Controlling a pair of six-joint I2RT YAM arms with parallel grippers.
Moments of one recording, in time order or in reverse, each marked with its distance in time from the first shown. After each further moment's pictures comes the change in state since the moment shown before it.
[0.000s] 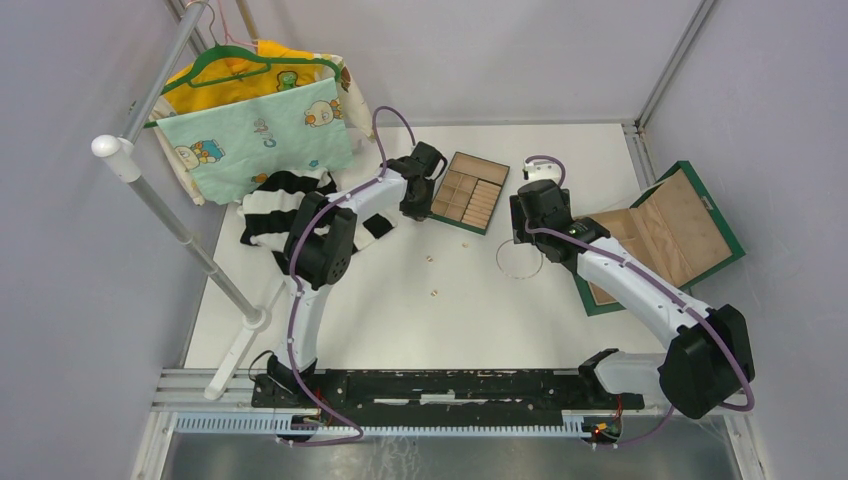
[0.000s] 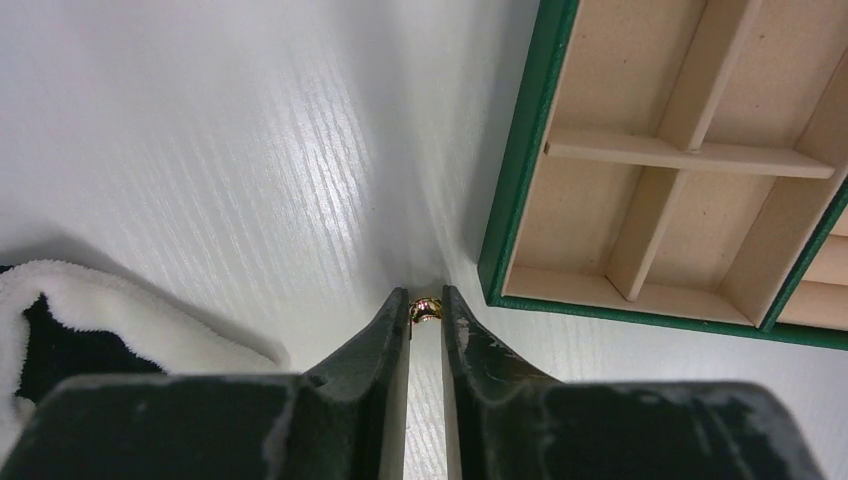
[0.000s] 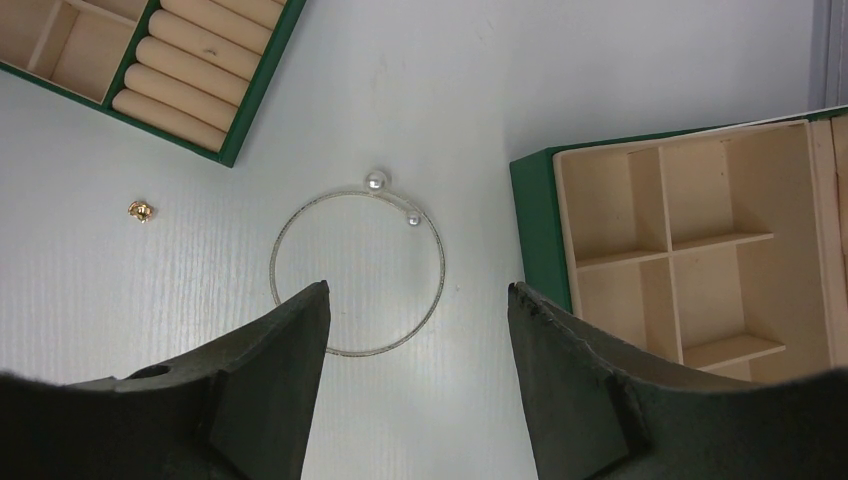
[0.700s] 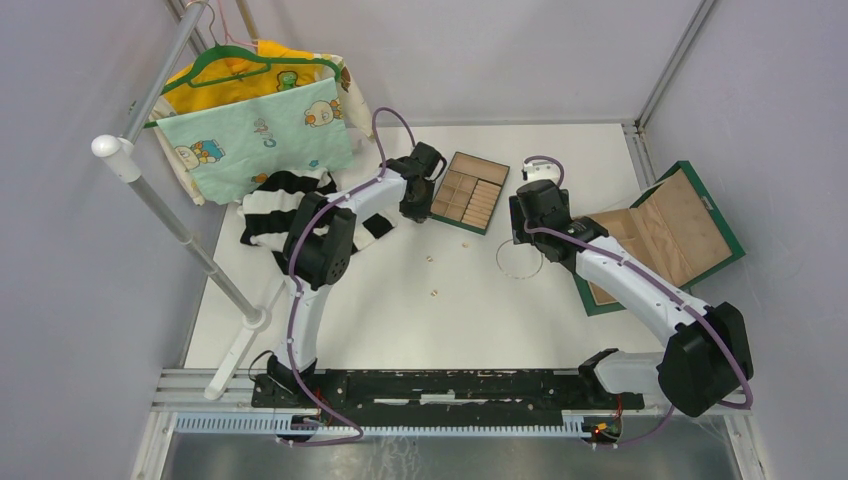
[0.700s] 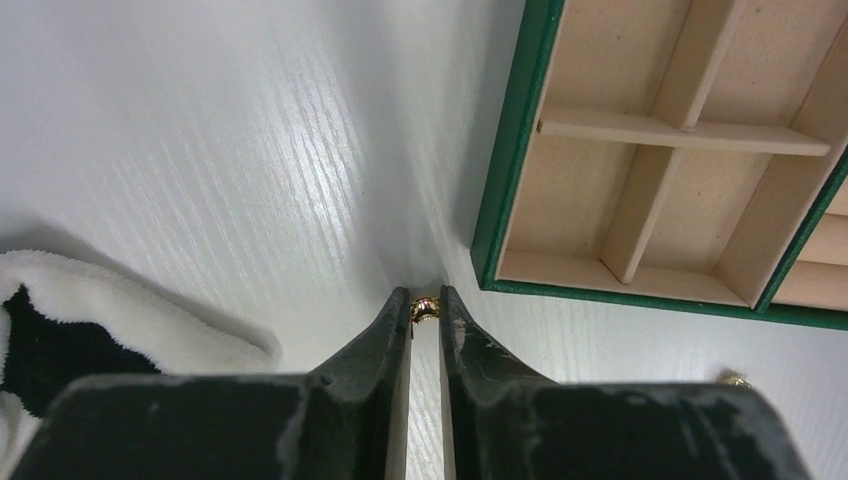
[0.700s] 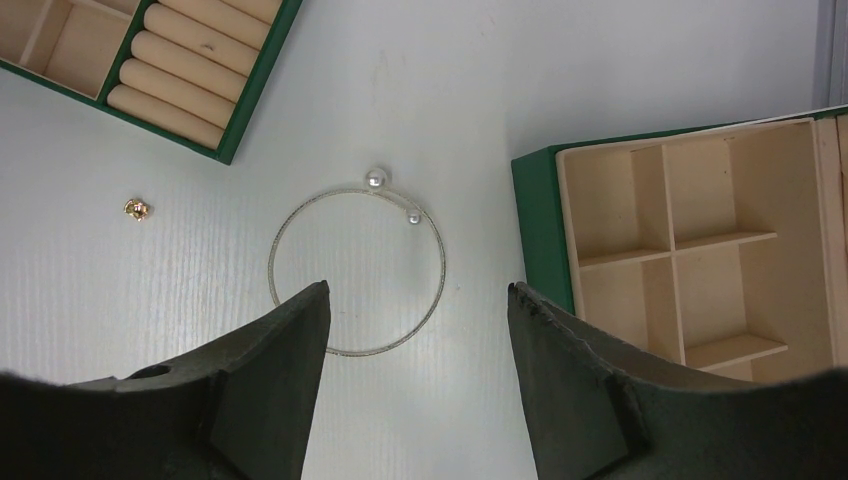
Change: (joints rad) left arm 0.000 -0.007 -0.007 -0.003 0.013 0.000; right arm 0.000 0.011 0.000 0.000 -0.001 0.000
